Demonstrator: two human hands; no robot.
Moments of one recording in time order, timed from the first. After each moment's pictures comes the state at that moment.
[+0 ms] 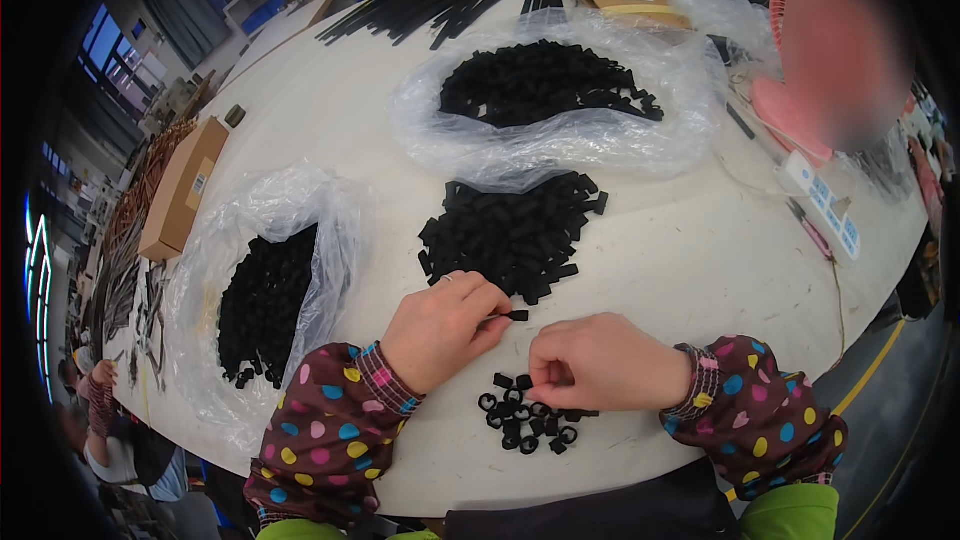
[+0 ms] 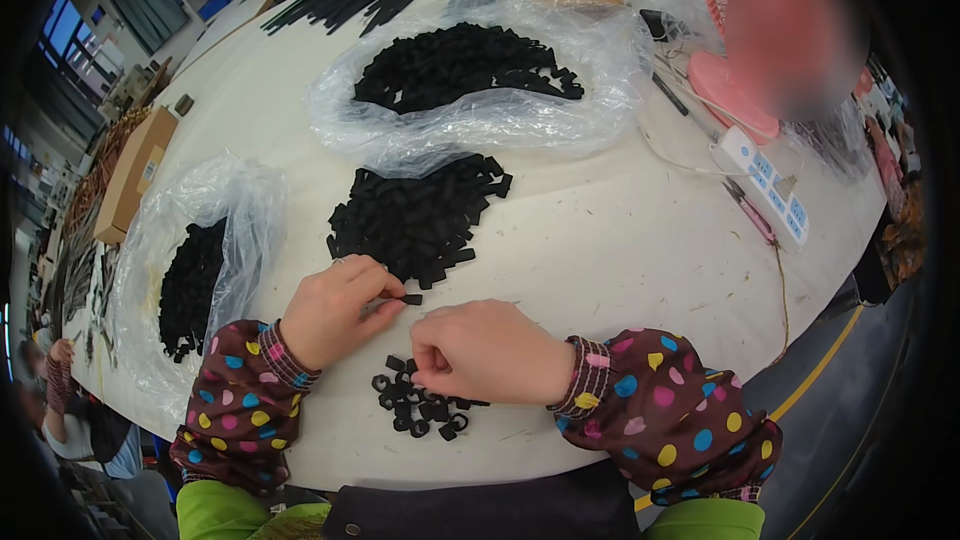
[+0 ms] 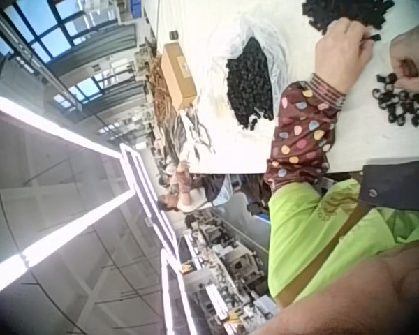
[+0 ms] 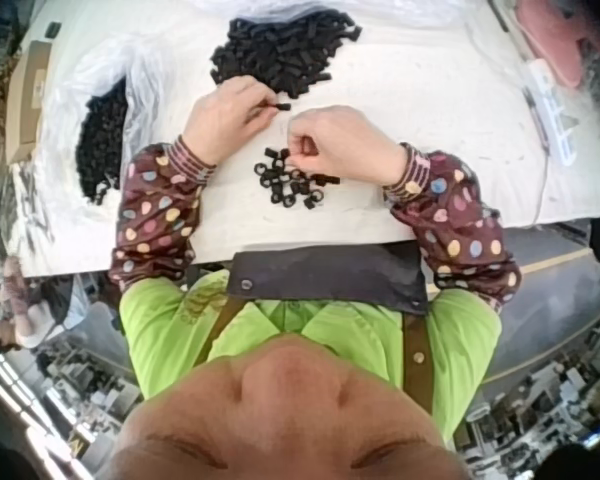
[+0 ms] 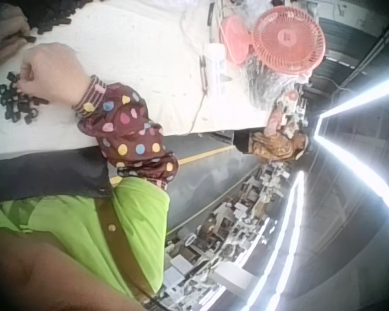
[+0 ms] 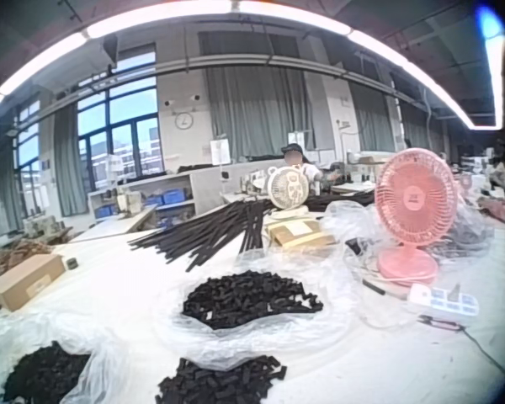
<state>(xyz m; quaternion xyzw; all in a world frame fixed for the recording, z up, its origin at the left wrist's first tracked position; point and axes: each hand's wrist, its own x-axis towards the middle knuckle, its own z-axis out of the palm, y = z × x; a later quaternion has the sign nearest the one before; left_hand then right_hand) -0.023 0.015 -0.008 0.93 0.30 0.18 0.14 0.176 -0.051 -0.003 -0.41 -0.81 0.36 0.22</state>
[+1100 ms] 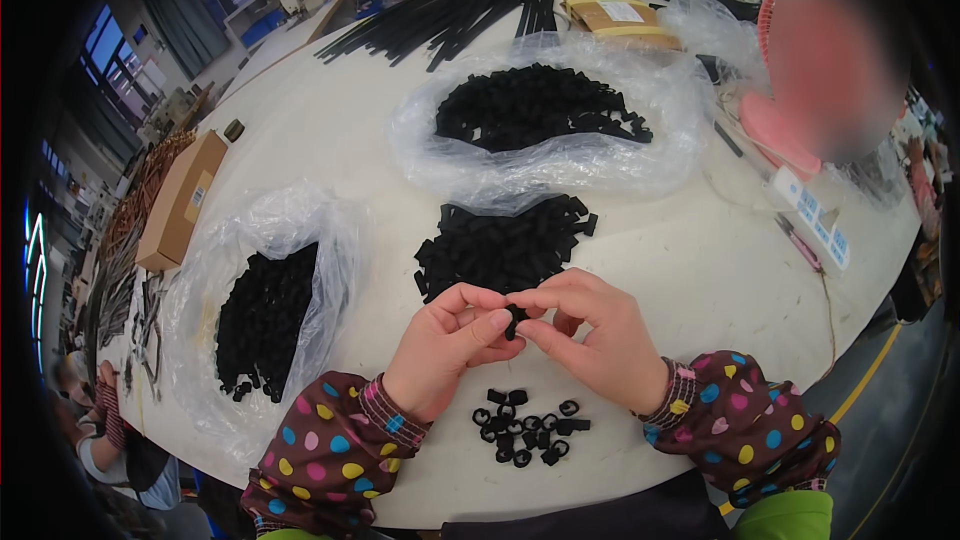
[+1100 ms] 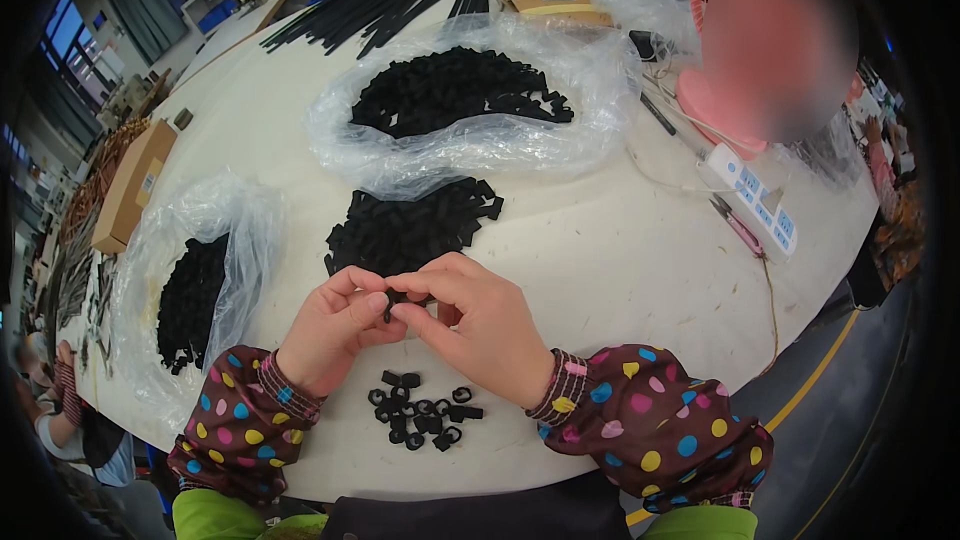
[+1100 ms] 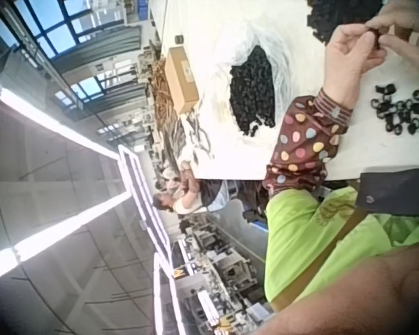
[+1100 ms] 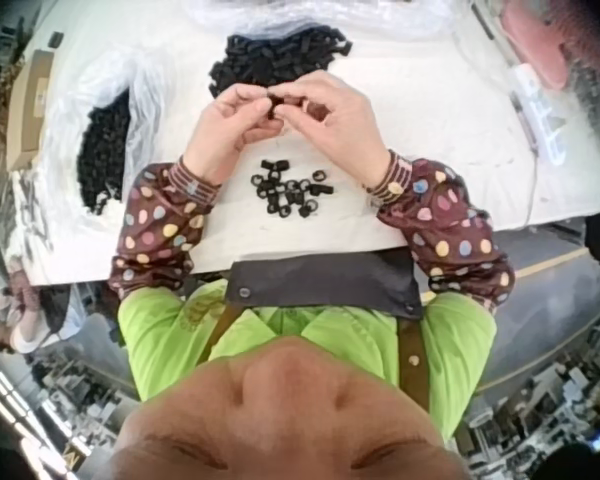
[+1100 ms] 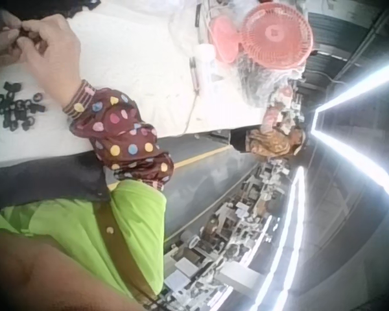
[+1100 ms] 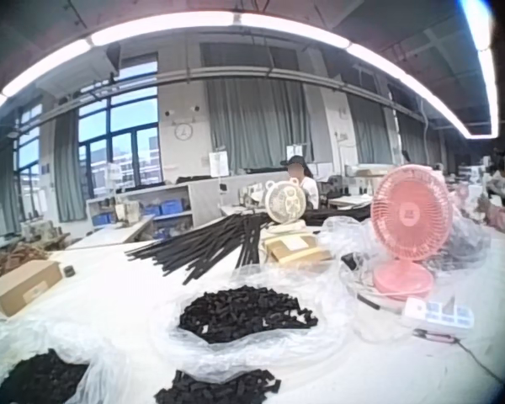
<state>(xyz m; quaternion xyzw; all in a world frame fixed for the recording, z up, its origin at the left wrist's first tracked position) -0.013 -0.001 0.003 0.40 0.39 0.33 0.76 0.169 -0.044 -0.001 -0.47 -0.66 0.32 0.49</state>
